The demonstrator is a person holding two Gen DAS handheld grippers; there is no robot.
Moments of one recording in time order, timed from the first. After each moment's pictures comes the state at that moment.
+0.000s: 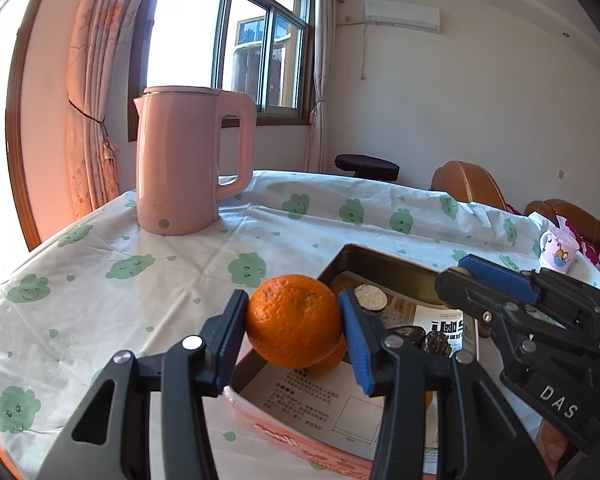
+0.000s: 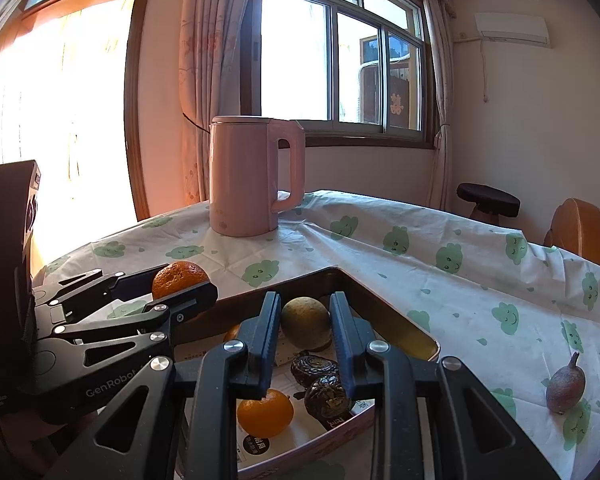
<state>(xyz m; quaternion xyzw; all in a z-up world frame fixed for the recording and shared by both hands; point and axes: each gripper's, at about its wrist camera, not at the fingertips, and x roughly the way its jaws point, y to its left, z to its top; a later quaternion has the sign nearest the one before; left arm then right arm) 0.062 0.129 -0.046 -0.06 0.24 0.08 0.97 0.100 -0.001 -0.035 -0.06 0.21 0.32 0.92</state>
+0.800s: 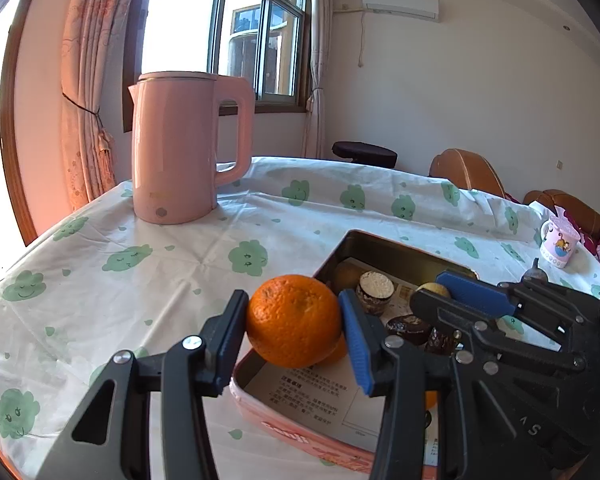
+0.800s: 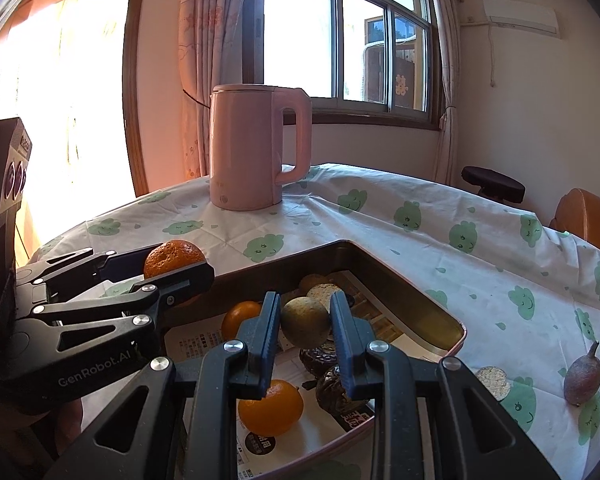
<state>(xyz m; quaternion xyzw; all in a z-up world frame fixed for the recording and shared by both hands) 0.067 0.133 -0.052 -0.06 0.26 0.07 0.96 0.109 0.018 -0.055 -0.08 0.25 0.32 0.91</state>
